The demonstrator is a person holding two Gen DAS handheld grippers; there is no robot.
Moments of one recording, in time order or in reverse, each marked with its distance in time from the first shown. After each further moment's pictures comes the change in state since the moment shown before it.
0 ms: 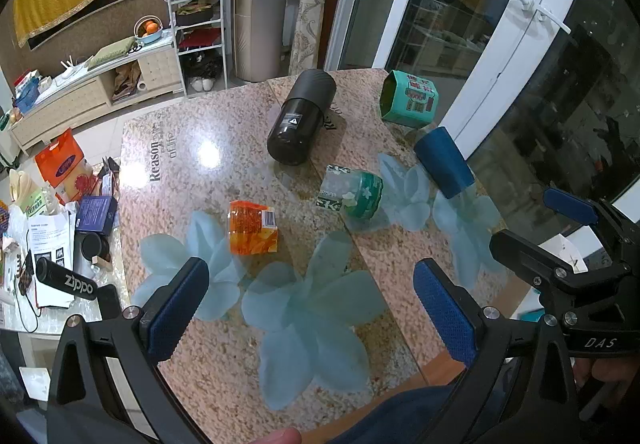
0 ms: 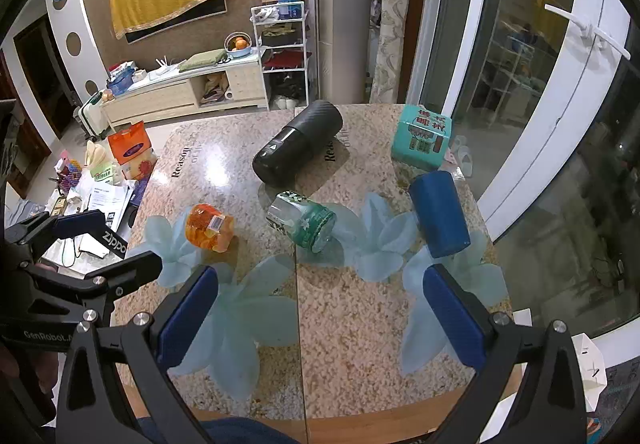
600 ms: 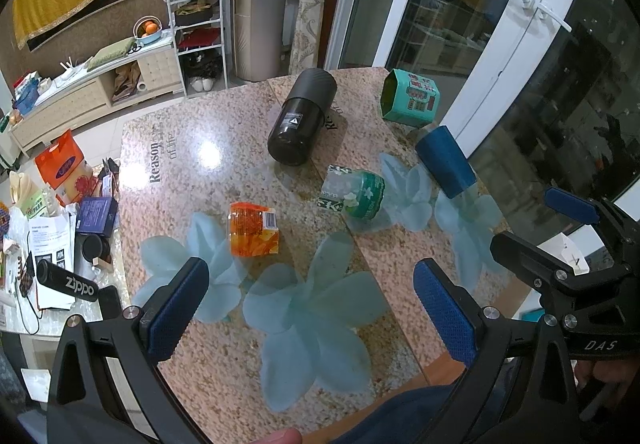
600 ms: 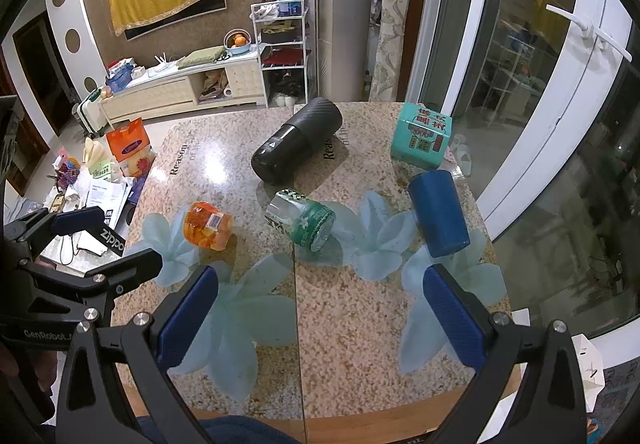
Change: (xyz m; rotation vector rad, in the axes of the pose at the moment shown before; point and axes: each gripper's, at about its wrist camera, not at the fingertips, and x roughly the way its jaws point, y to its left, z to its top) left arm 0.003 0.000 0.001 0.003 0.002 0.004; right arm 0.000 -0.001 0.000 0.001 0.006 -0.003
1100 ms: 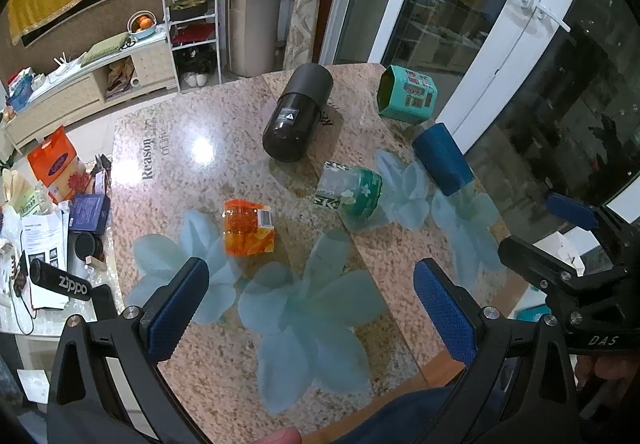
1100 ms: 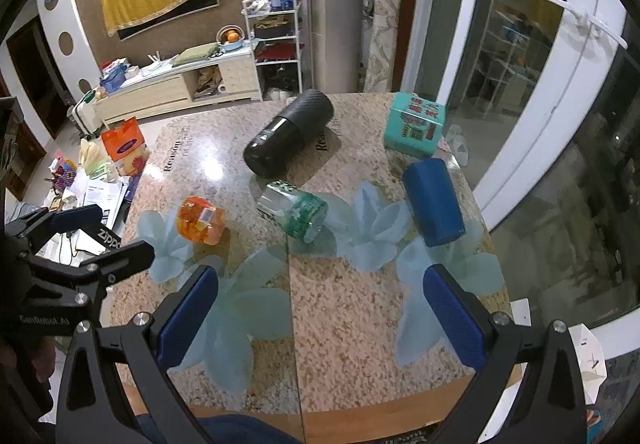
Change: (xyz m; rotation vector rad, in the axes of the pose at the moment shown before) left arm 0.005 0.005 0.003 0.001 0.016 -0.031; right arm -0.001 -0.011 -0.007 0.028 0.026 -0.018
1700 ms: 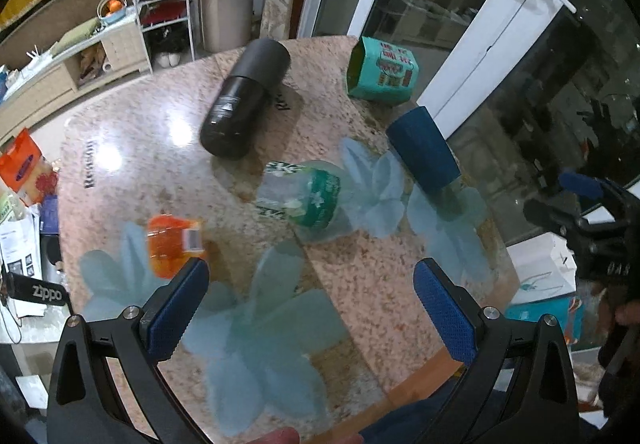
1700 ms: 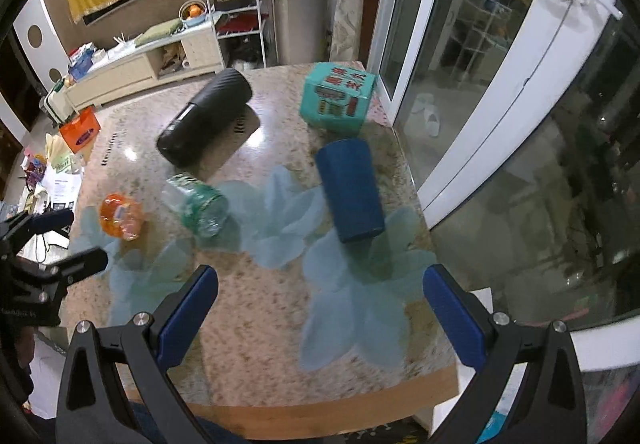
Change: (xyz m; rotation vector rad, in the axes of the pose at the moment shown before) left arm 0.069 -0.051 0.038 0.017 0.118 -0.052; right arm 0.034 -0.094 0.034 -0.001 0.142 -0.069
